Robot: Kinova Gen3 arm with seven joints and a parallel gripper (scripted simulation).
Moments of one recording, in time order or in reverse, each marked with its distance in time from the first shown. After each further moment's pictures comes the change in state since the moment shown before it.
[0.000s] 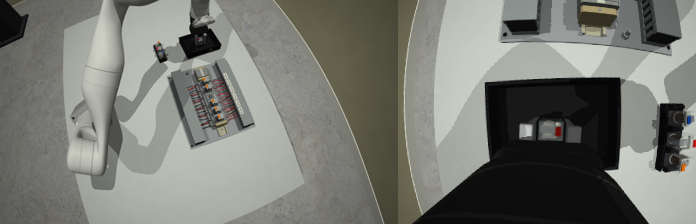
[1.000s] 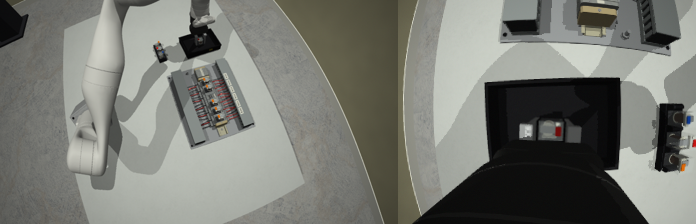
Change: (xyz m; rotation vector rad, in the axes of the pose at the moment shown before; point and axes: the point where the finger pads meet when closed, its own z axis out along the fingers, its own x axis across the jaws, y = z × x) arm 0.000 0.000 0.000 0.005 0.004 0.000
